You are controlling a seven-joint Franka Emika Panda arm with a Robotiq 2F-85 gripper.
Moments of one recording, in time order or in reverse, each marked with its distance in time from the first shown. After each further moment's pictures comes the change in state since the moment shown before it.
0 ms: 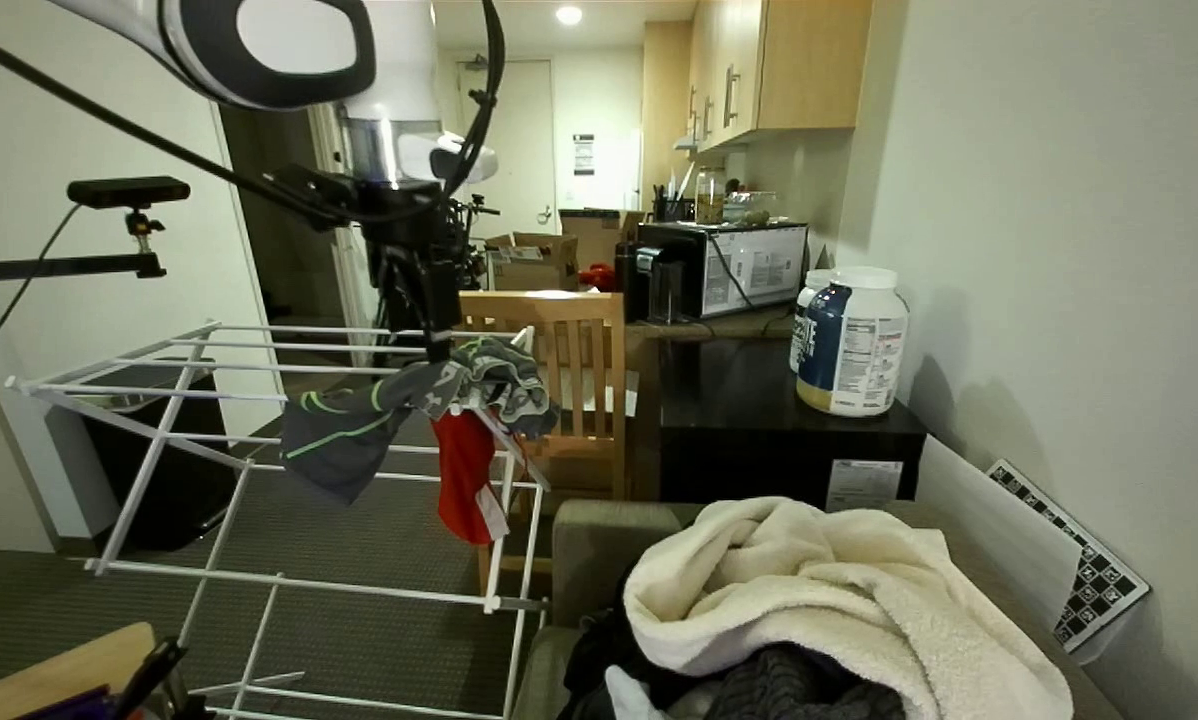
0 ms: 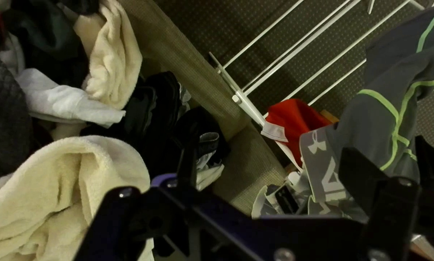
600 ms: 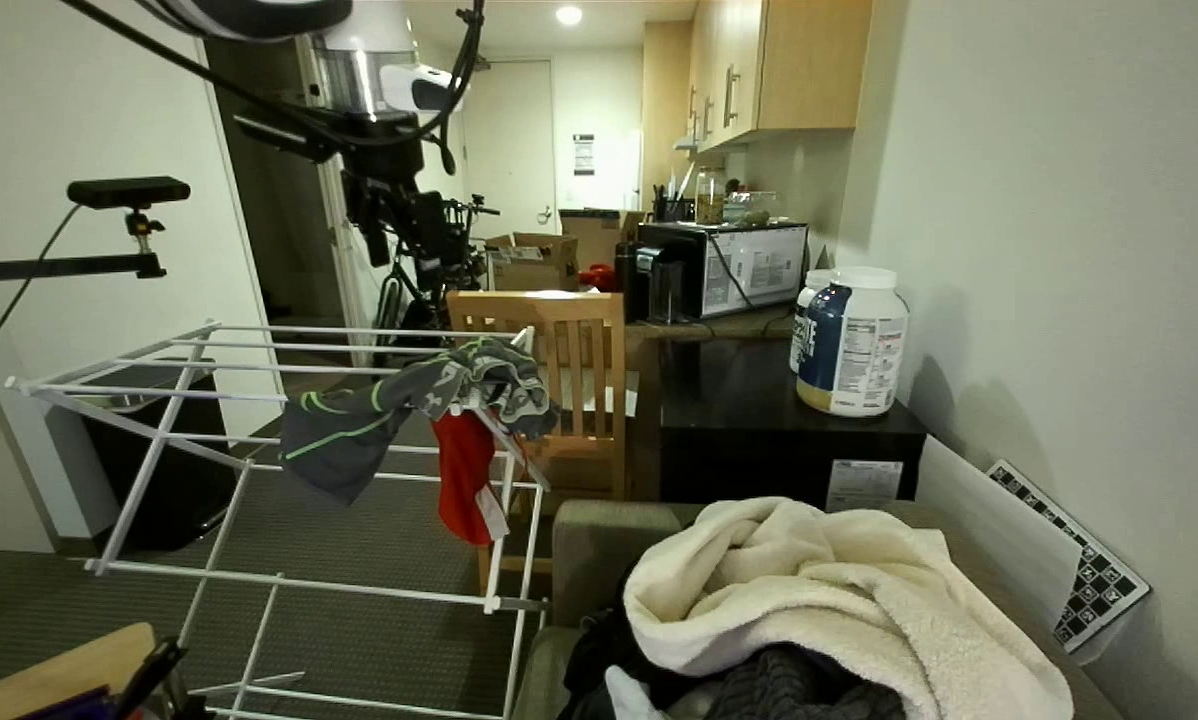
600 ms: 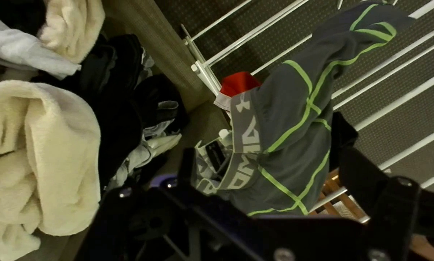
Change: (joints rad) arm 0.052 -0.001 0.033 0.129 0.064 -0.043 -0.051
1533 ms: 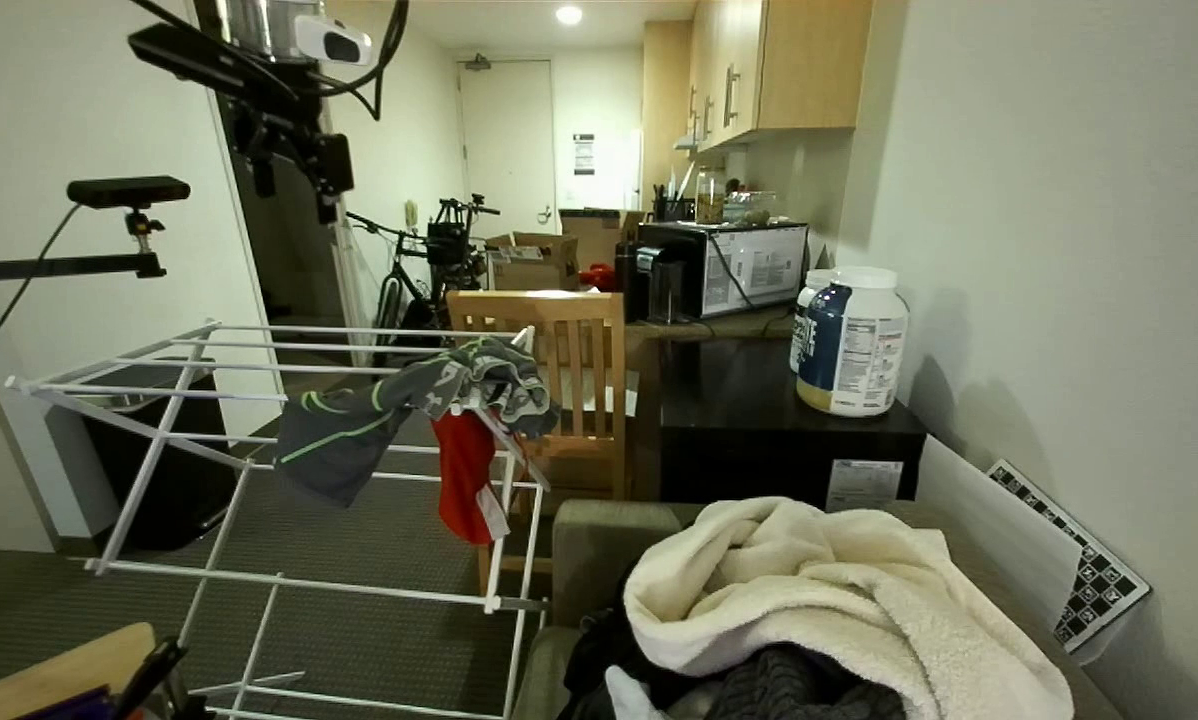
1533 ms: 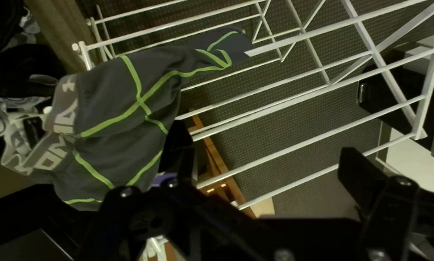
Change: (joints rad) arm 0.203 -0.002 0.049 0.148 0.176 -0.124 -0.085
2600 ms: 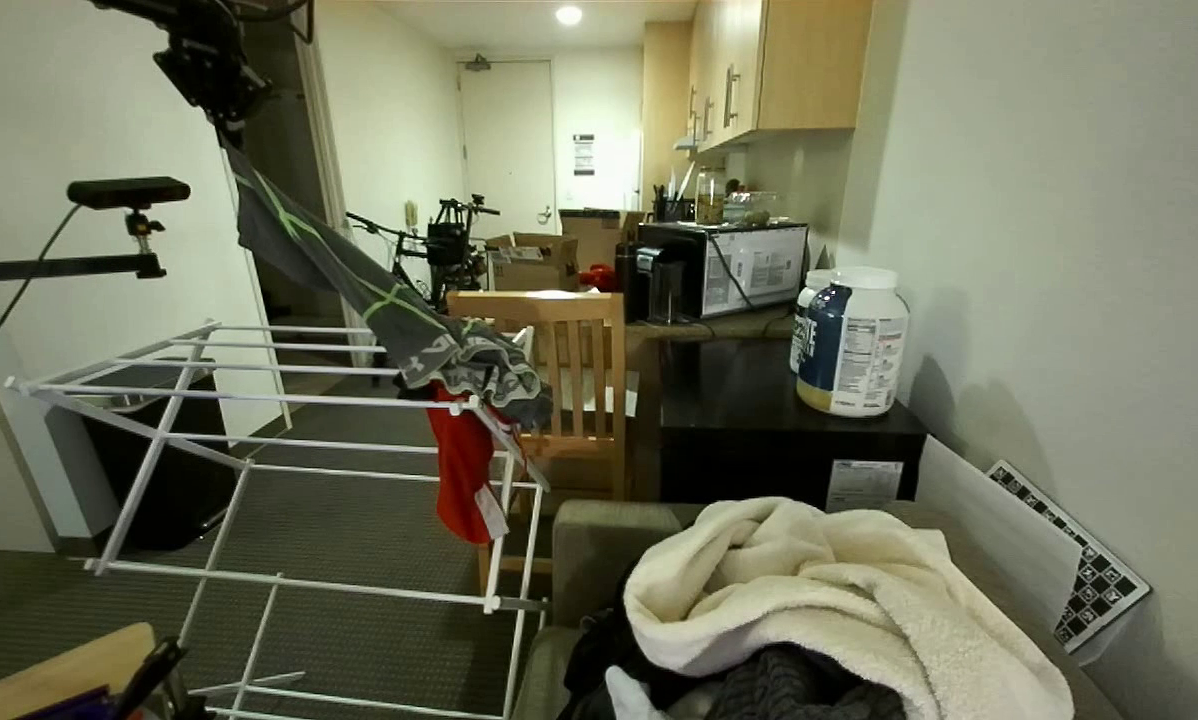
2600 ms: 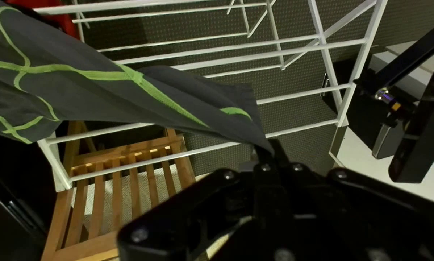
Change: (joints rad) arm 0.098 0.050 0.114 0.213 0.010 0.009 0.063
